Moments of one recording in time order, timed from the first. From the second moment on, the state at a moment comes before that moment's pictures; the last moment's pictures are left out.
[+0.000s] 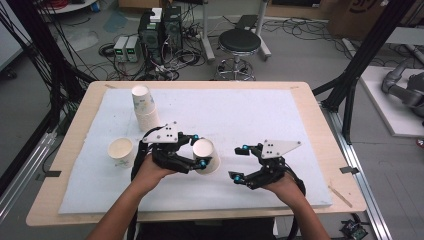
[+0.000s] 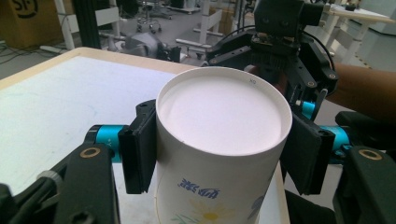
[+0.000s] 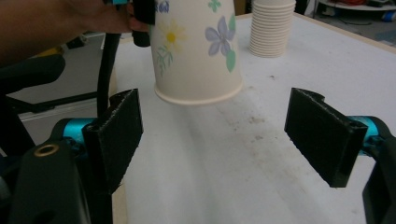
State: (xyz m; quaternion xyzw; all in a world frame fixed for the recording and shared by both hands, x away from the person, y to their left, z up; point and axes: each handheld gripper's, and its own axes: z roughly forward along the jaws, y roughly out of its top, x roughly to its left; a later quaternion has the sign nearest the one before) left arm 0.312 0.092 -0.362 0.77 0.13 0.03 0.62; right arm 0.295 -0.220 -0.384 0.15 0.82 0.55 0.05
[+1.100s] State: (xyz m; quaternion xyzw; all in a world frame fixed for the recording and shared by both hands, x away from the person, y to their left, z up) left arm 0.310 0.070 -0.368 0.77 0.09 -0.02 0.63; right arm 0.301 -0.183 -0.395 0.11 0.83 0.55 0.01
